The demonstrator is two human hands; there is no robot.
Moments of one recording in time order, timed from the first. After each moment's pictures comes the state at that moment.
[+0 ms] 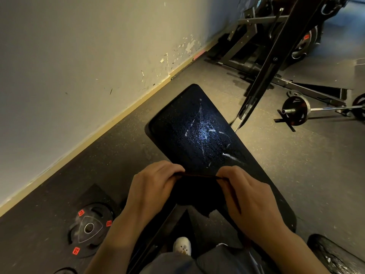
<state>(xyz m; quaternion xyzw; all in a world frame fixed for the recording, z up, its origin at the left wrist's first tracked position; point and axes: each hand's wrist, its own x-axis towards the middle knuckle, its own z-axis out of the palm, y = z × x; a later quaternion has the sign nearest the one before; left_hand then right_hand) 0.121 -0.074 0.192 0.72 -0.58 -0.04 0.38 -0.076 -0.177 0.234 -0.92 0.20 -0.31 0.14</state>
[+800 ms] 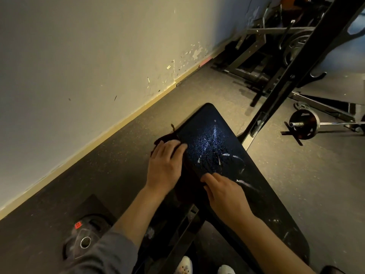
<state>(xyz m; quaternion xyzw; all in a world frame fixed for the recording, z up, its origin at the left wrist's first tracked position) 0.222 -0.192 0.121 0.74 -0.57 0.21 0.29 0.030 -0.251 0.153 -0.95 0.25 -0.14 0.10</state>
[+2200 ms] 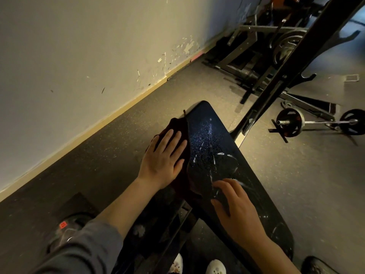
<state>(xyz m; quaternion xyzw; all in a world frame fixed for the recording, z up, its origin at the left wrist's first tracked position) 0.240 -0.202 0.119 0.75 -0.65 0.10 0.10 -0.014 -0.239 0.151 -0.90 0.36 -0.12 0.20</state>
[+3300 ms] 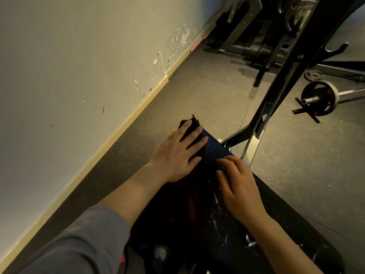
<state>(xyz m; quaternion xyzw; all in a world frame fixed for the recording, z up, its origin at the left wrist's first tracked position) 0.265 -0.361 0.173 0.68 -0.73 -0.02 -0.11 0.057 -0.384 0.131 -0.83 0.42 -0.24 0.28</state>
